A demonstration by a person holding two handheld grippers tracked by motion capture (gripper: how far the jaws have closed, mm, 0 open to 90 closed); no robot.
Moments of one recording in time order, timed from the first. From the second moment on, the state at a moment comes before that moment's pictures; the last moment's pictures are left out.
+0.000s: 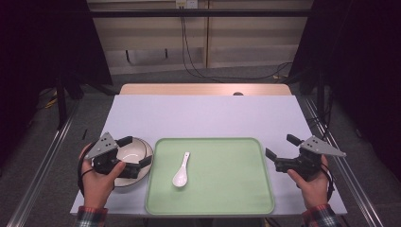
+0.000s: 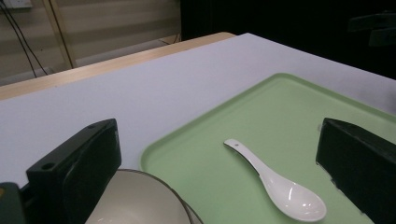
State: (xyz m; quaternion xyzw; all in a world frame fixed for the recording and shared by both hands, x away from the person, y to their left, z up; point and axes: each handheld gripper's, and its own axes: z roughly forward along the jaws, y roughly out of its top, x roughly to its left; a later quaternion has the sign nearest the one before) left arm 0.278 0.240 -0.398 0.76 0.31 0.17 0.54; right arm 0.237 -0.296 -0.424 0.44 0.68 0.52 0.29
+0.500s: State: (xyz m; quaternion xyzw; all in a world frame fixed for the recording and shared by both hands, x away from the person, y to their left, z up) left arm 0.277 0.253 -0.398 0.76 0.31 0.18 0.54; right arm 0.237 -0.297 -0.424 0.44 0.68 0.52 0.29
